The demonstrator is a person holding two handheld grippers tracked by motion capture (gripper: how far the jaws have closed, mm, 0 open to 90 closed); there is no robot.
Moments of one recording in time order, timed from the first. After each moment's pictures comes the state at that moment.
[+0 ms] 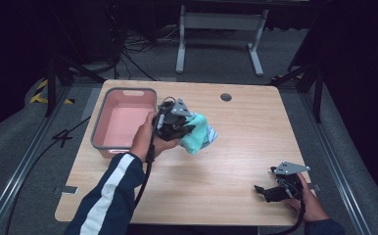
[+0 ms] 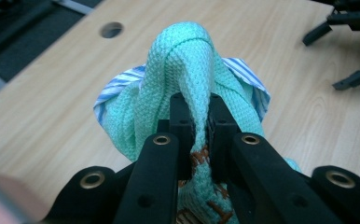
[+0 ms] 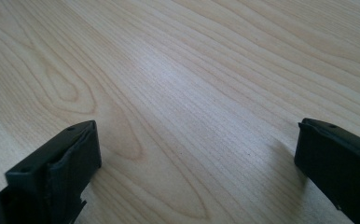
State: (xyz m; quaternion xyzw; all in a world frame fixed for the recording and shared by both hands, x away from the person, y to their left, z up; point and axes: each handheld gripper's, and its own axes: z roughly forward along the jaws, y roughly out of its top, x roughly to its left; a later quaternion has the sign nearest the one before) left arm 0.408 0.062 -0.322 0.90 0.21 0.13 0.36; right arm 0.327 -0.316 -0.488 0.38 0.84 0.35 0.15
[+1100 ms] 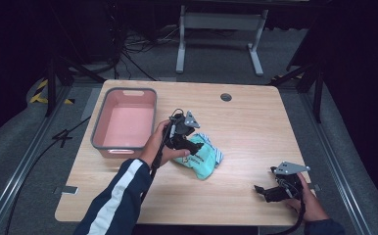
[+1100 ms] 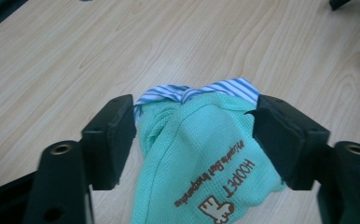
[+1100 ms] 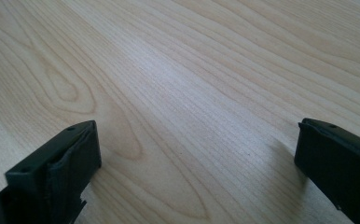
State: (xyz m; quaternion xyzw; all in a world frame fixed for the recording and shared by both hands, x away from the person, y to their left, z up) left arm 0.413 0.054 -0.361 0.91 0.23 0.13 0.33; right arm 0.327 -0.316 -0.488 0.38 0.84 0.35 0.15
